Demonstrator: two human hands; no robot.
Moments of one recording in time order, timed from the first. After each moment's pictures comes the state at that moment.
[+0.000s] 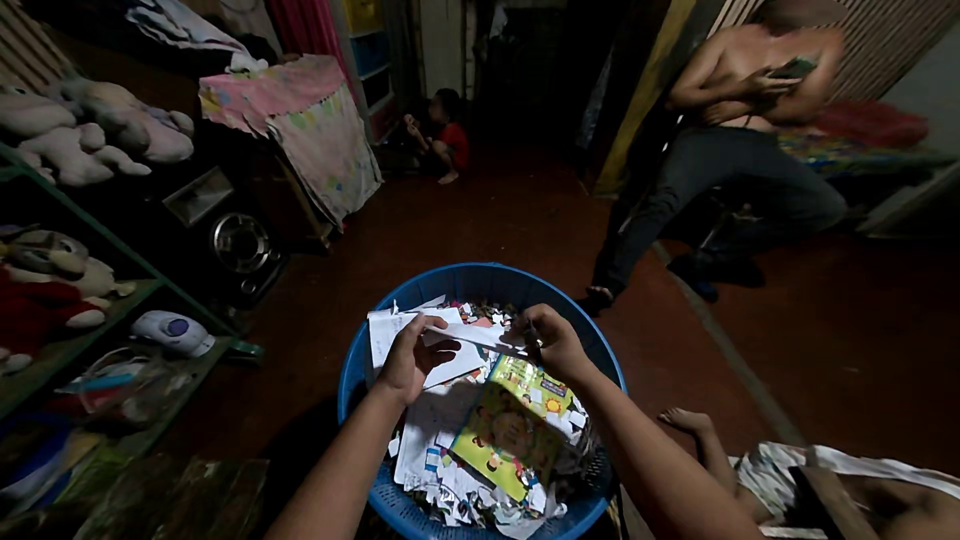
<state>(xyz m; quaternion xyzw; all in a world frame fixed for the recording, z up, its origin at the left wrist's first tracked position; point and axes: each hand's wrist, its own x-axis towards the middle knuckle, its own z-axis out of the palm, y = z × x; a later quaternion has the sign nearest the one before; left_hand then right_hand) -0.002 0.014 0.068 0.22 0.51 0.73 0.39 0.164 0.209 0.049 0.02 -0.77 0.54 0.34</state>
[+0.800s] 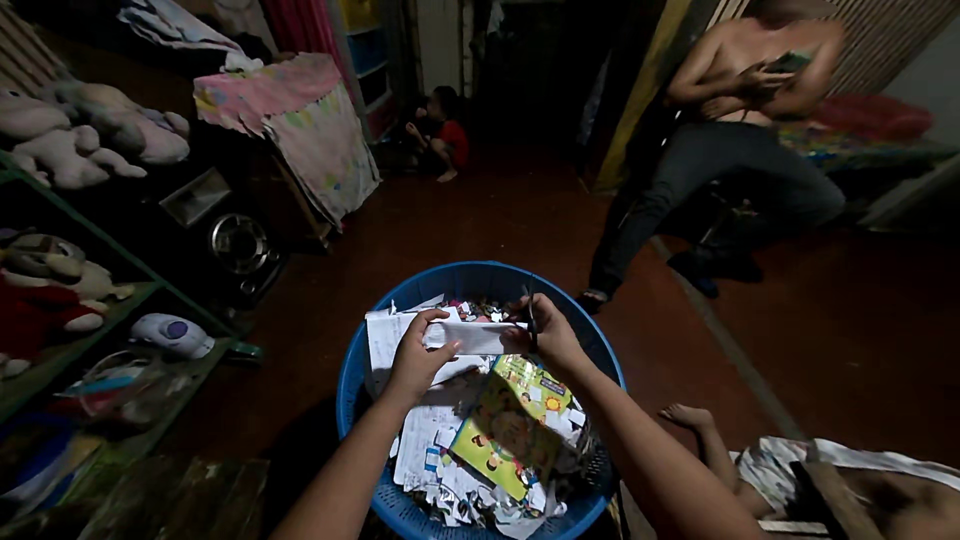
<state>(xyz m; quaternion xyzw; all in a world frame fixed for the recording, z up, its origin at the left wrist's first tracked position) 0.007 0.021 0.061 0.33 0.65 0.64 0.25 0.156 0.201 0.060 -0.15 -0.67 0.67 0.28</state>
